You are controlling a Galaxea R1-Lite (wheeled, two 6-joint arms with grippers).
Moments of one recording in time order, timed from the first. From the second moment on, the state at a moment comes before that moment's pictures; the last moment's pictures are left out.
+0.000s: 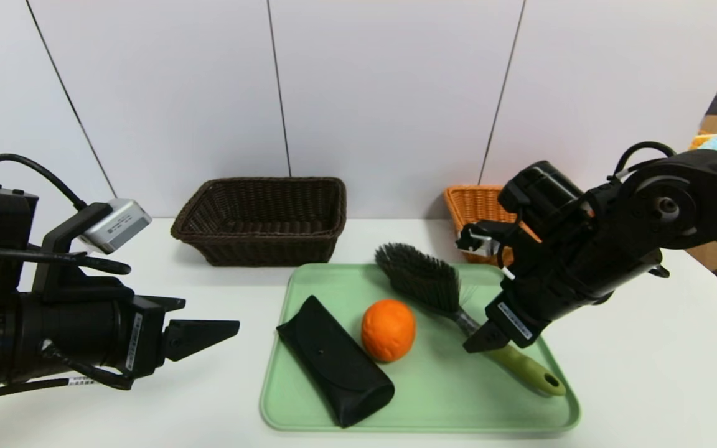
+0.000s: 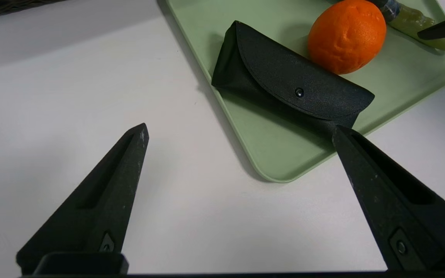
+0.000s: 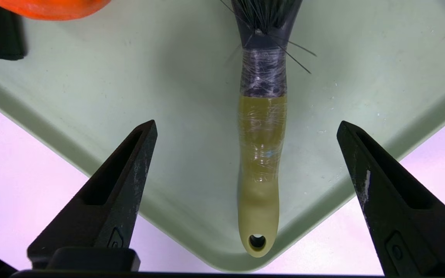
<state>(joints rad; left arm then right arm) -0.34 1.26 -0.74 0.05 -0.27 -0.09 0.47 1.83 -1.34 0.65 0.11 -0.24</state>
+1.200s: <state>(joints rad) -0.34 1.25 -0.73 0.05 -0.27 -0.10 0.48 2.03 -1.54 0.86 0.06 -0.32</state>
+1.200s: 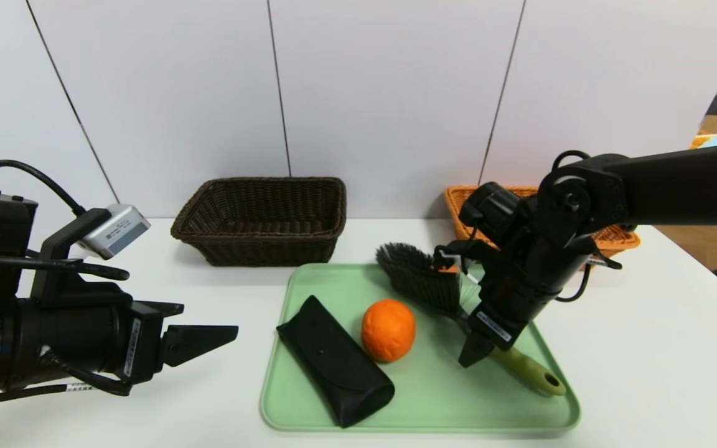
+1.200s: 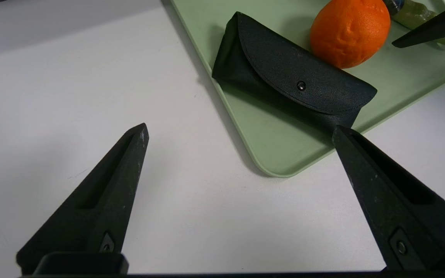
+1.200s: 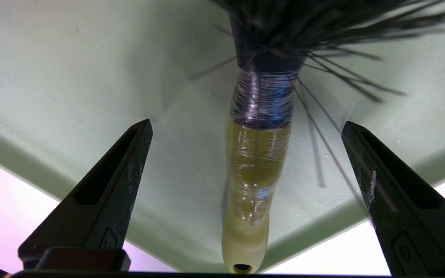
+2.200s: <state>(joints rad) -0.34 1.25 -0.73 0.05 -0.27 -0.10 0.50 2.03 -1.53 0.89 0.03 -0.33</state>
